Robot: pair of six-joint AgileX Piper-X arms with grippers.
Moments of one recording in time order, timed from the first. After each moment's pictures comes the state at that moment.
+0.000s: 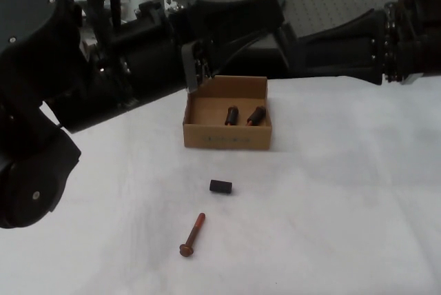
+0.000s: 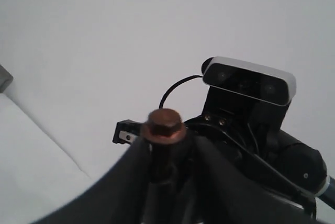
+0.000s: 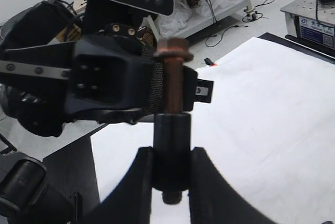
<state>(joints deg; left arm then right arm) -32.0 79.5 -43.8 -55.9 39.6 -53.2 25.4 69.4 -56.7 16.4 -53.5 5.5</state>
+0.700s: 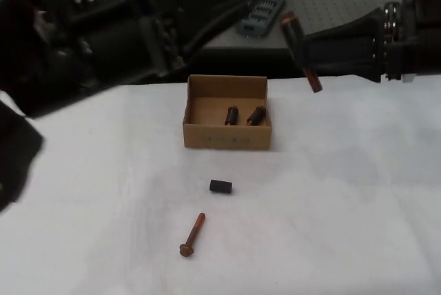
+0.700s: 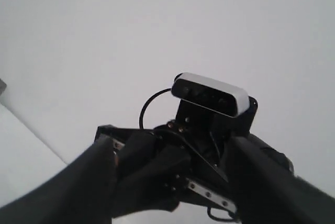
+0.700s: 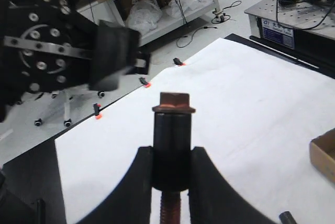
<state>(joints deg) -28.6 75.5 -43.5 -55.5 41.6 -56.1 25.1 70.5 -56.7 16.4 -47.2 2.1</state>
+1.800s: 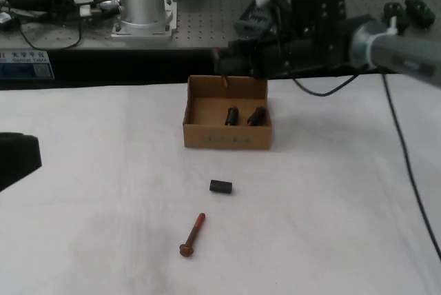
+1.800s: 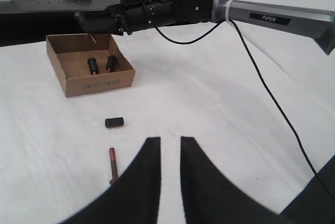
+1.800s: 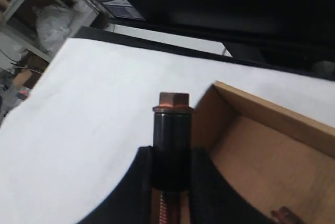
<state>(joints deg) -25.7 26.4 -43.5 33.7 15.8 -13.1 25.1 140.3 -114.6 20.2 -35.1 18.4</state>
